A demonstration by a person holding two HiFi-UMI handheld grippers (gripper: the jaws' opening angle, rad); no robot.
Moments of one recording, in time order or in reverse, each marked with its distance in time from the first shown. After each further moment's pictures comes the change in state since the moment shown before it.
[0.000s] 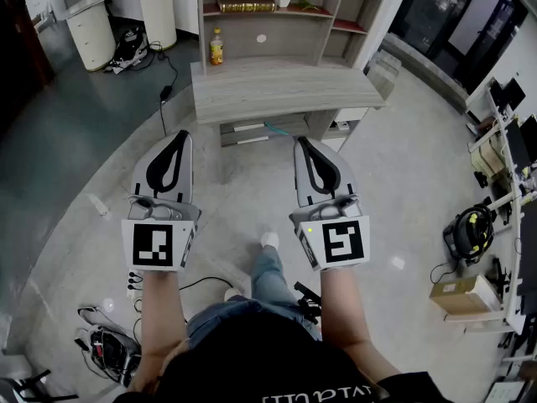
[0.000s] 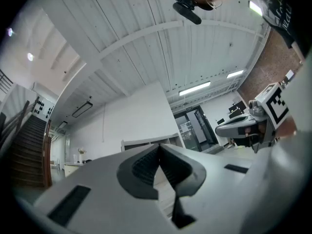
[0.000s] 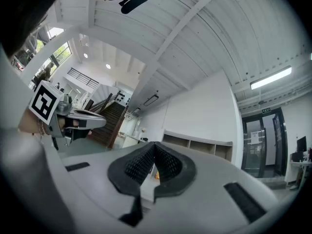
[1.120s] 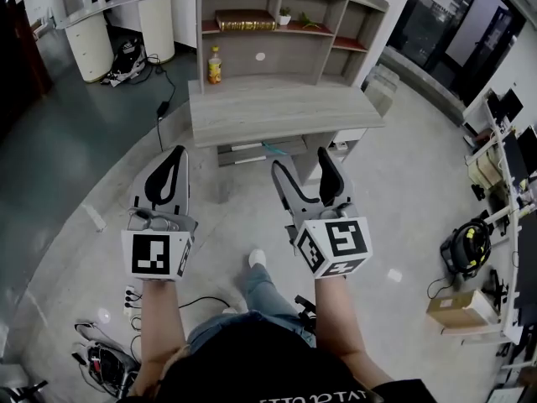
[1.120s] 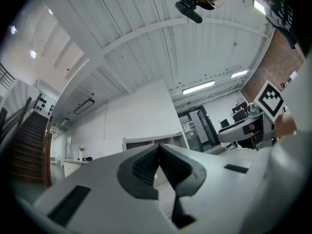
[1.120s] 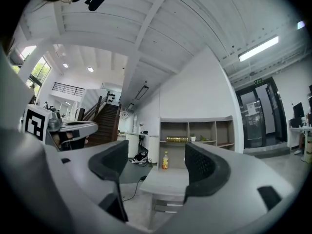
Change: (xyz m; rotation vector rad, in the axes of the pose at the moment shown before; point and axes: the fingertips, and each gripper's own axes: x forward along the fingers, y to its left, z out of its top) left arm 0.044 0.030 -0.025 -0.028 0.016 0.017; right arm 0.057 -0.025 -0.034 0.251 0.127 -0.013
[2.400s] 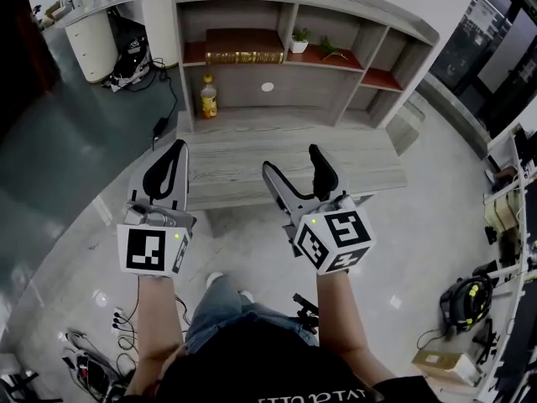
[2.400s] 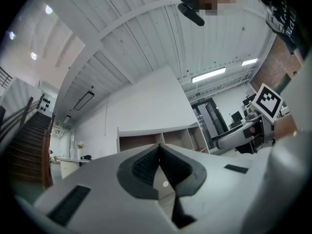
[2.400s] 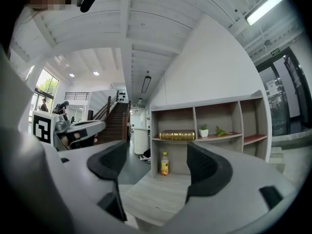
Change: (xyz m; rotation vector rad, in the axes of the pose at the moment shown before) left arm 0.302 0.048 -0.092 0.011 0.044 0.074; right arm 0.284 -0.172 -0.032 0.081 0.091 0.210
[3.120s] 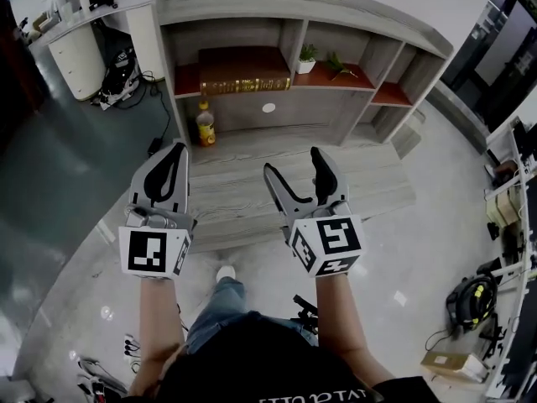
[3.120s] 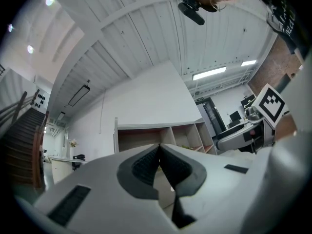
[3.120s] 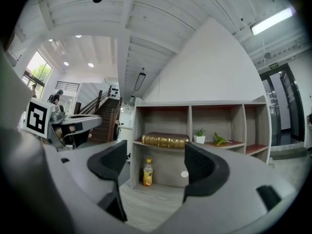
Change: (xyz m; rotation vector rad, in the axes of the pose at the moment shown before) left arm 0.111 0.064 -0.053 -0.012 0.003 -0.051; right arm 0.118 -0.052 -0.002 -0.082 -0.008 -0.128
